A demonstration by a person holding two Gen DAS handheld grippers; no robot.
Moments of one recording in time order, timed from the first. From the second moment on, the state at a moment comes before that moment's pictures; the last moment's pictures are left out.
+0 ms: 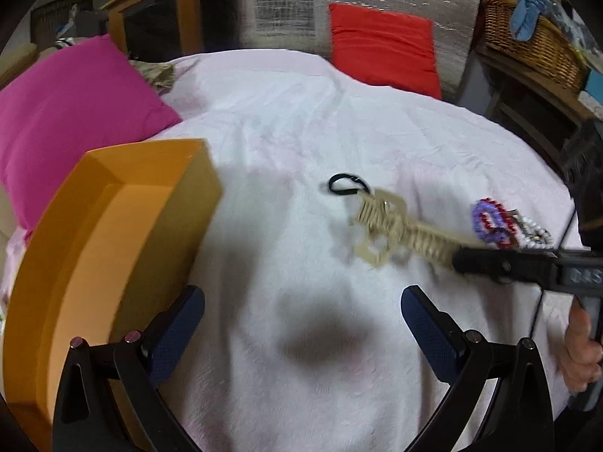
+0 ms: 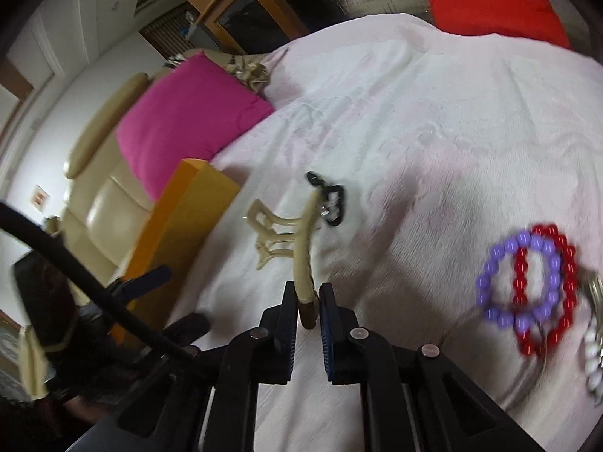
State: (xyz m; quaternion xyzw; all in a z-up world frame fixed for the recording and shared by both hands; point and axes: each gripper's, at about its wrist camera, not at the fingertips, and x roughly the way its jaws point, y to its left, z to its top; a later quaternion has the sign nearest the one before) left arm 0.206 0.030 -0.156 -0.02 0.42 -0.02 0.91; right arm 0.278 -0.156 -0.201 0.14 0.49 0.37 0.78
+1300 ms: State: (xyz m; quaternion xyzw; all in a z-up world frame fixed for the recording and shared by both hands) left arm 0.262 -0.038 -0.175 -0.02 0.46 -0.22 0.86; right arm 0.289 -0.277 -0.194 0.07 0.49 0.18 0.85
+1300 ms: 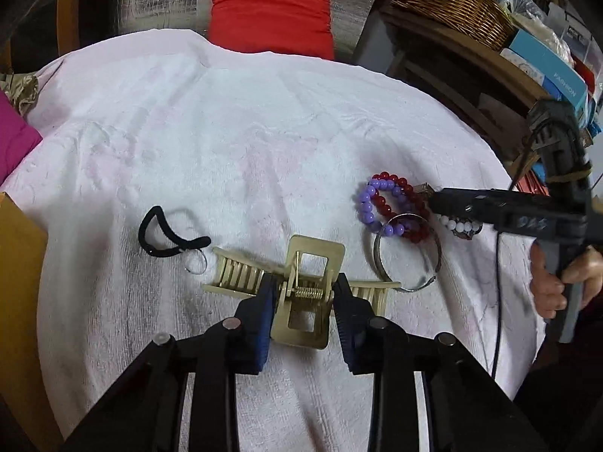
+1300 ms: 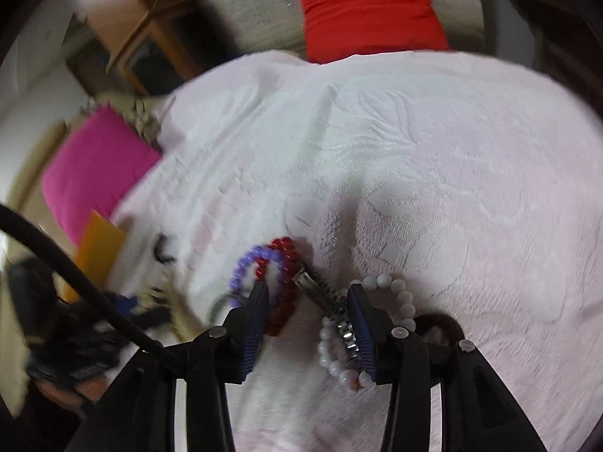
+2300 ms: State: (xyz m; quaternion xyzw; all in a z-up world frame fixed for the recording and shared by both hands) left arm 0.192 -0.001 -0.108 -0.04 0.37 -0.22 0.90; right arm 0.250 -0.312 -0.126 0.21 0.39 0.19 0.87
